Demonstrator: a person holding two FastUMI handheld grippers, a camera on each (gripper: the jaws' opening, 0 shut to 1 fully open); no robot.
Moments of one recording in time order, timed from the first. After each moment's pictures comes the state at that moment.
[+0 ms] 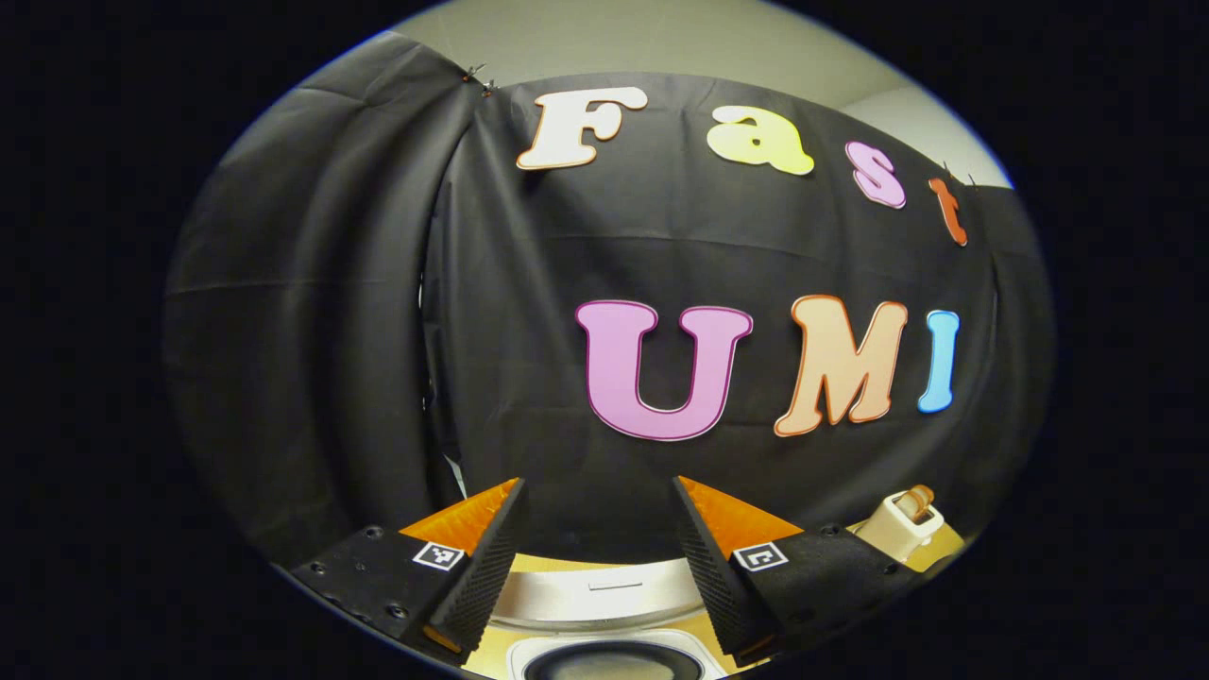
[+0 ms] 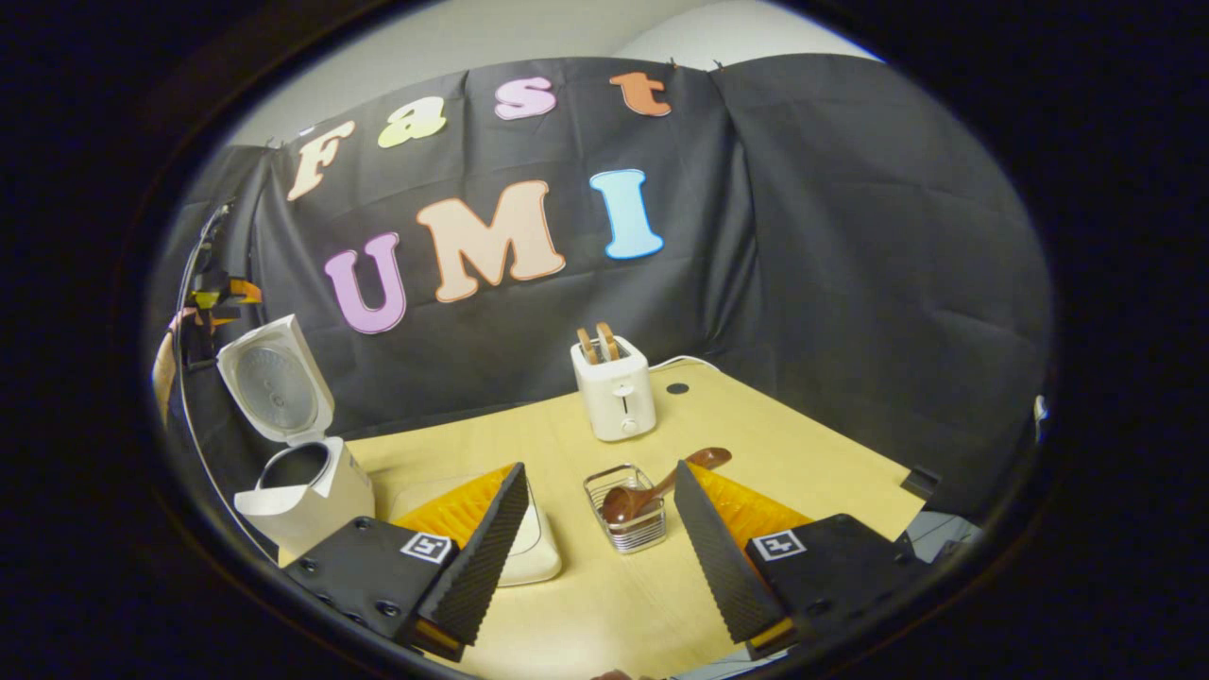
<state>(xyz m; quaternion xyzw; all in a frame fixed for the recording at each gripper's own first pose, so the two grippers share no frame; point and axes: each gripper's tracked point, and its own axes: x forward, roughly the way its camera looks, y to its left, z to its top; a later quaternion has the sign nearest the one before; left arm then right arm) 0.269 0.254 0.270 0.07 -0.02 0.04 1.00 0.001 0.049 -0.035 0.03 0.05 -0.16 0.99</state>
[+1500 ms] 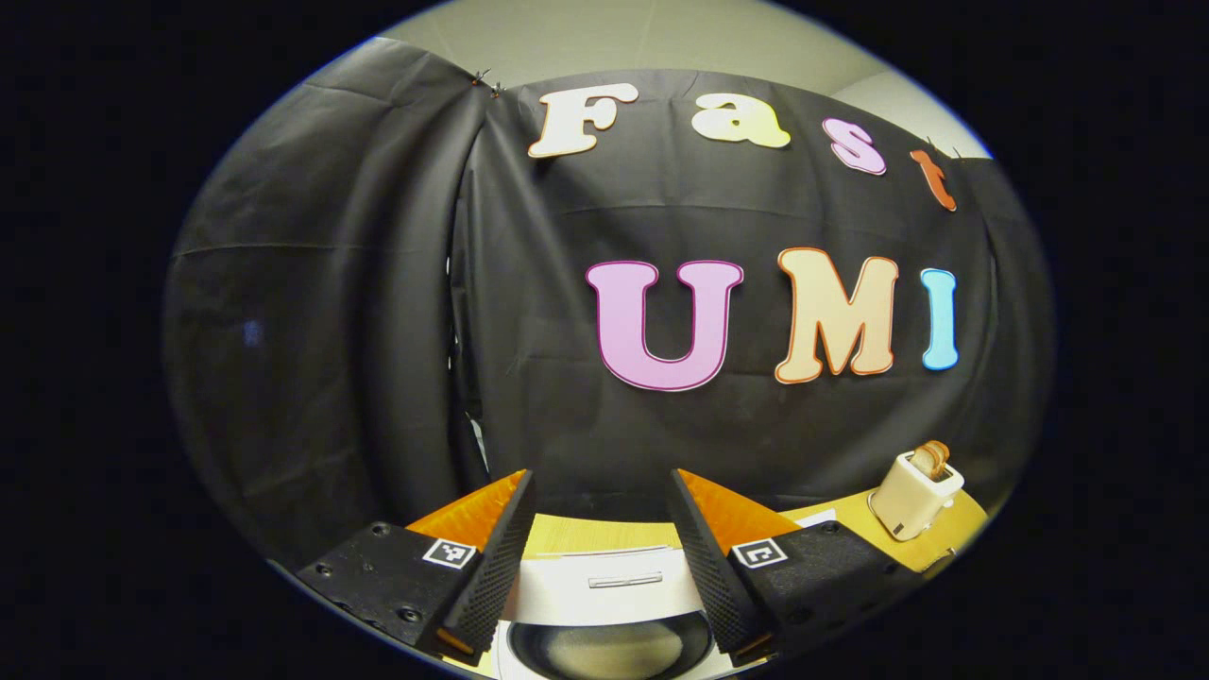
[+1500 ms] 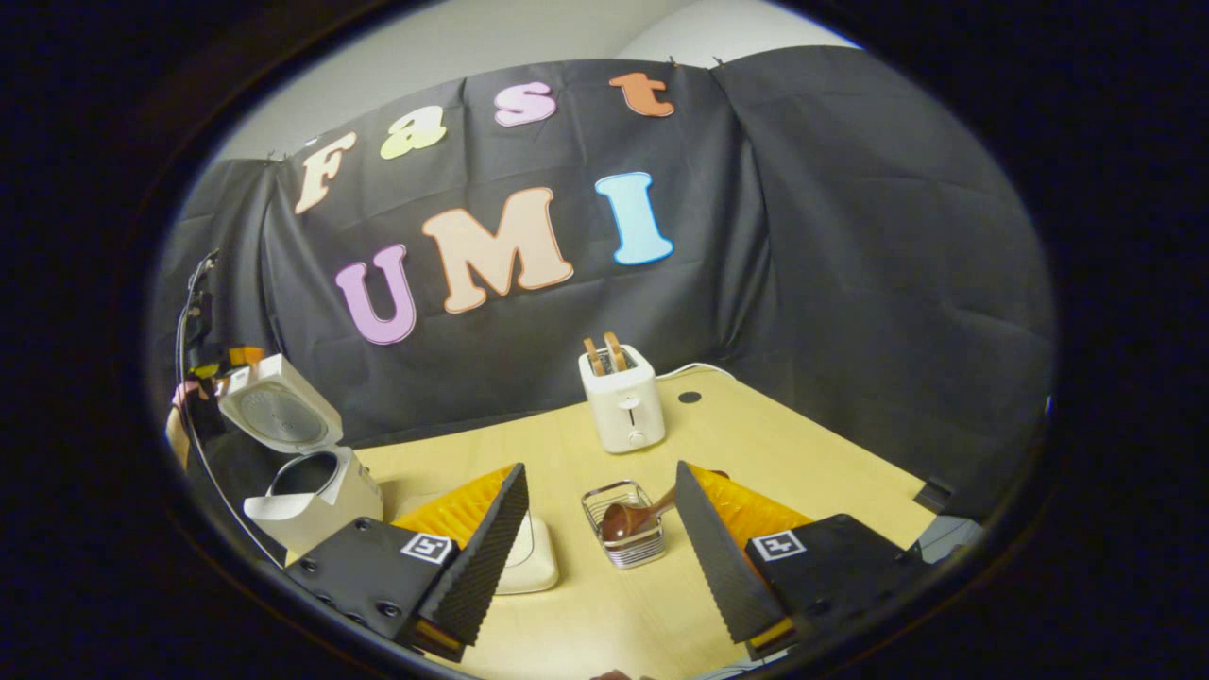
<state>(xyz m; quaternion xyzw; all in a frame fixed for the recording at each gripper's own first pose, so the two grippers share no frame) 0.189 0.246 0.173 0.08 -0.03 0.07 0.99 0.022 0.028 -0.022 0.04 0.04 -0.11 0.99</state>
